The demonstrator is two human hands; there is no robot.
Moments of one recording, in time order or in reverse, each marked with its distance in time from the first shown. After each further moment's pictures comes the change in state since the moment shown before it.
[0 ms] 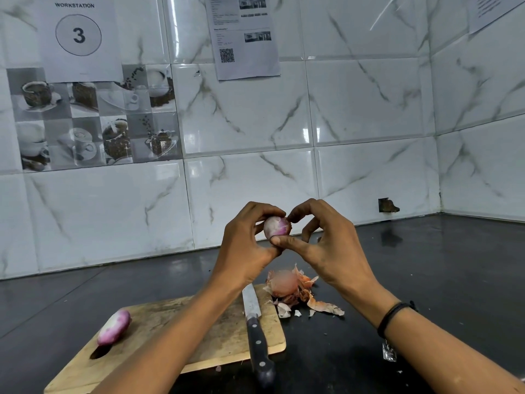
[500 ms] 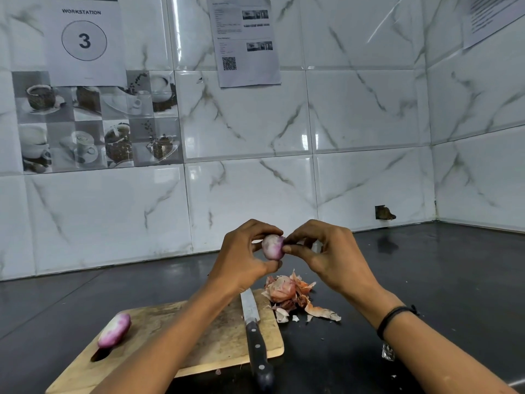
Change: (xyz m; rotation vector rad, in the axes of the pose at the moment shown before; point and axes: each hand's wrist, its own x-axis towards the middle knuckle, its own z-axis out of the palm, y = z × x) left_hand -0.004 -0.009 -0.009 0.084 -0.109 -0.124; right_hand 0.005 0.018 -0.005 -0.105 -0.135 -0.024
